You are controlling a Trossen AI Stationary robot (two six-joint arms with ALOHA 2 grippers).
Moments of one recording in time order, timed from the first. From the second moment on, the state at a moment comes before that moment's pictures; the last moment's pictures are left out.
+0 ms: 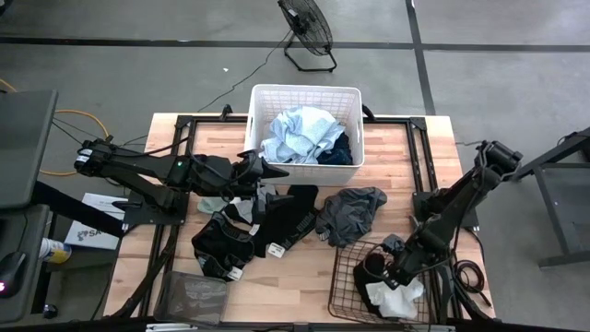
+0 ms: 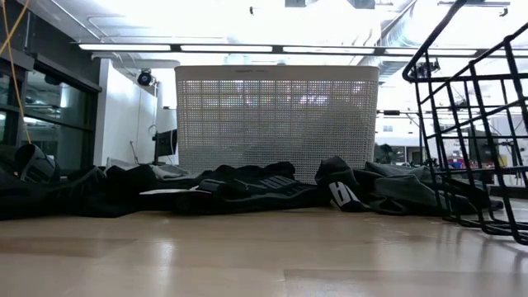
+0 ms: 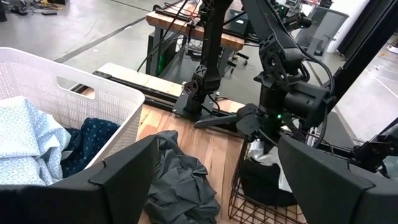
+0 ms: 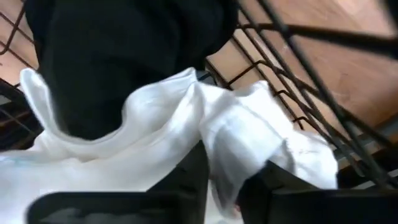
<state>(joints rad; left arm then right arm) -0.23 1.25 1.28 -0.24 -0.34 -0.35 0.82 1.38 0.82 -0.72 -0.19 1.78</state>
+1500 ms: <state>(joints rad) -0.23 1.25 1.28 -0.23 -0.34 -0.37 0.82 0.85 0.81 -0.83 -0.33 1.85</state>
